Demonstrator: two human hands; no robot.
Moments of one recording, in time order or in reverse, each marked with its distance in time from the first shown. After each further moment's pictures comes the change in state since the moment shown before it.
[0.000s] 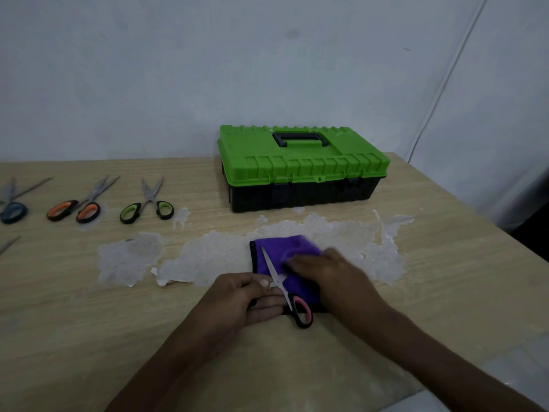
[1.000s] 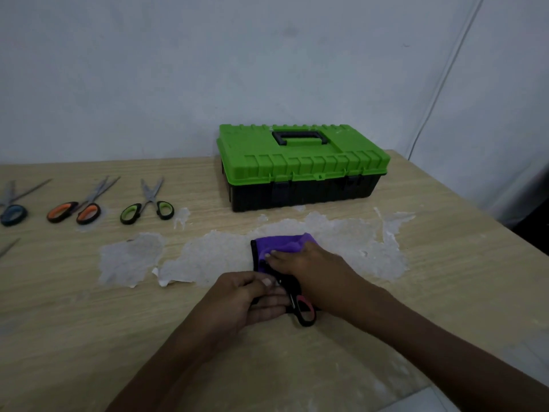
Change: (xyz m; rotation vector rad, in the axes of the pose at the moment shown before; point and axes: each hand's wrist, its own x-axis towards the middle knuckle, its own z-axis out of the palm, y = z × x) left_hand 0.002 -0.001 -0.001 0.016 -0.022 -0.008; right_hand 0.031 -0.012 0.004 -0.116 -0.162 -0.143
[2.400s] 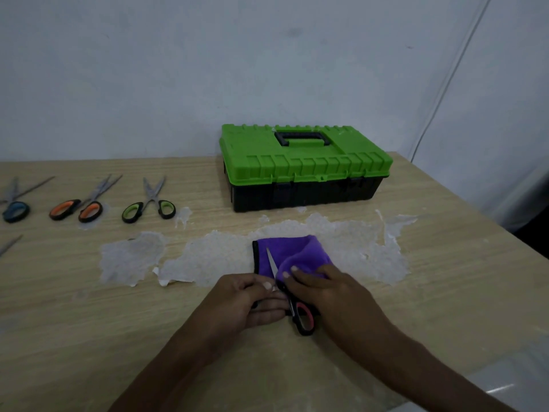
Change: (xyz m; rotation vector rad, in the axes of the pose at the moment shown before) left_hand 0.001 -0.002 -0.001 0.037 0.002 0.028; right_hand -0.046 0.000 0.009 0.041 0.154 0.061
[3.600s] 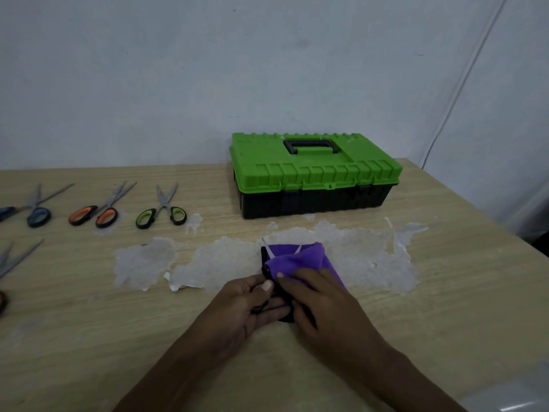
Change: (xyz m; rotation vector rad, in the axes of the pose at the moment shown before) left_hand 0.010 -0.008 -0.010 -0.231 -0.138 0.070; right_hand 0.008 -0.022 0.013 0.271 0.167 0.045
